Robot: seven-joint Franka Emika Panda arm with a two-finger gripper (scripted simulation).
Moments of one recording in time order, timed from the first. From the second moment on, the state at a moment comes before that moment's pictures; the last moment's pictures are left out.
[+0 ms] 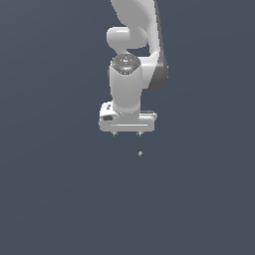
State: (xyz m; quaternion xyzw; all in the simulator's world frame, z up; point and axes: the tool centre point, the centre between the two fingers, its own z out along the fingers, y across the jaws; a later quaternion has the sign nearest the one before) arm -0.003 -0.001 0.178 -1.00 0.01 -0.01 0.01
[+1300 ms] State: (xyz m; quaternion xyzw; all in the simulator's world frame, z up) arm -0.005 0.024 0.160 -1.00 0.06 0.00 0.02
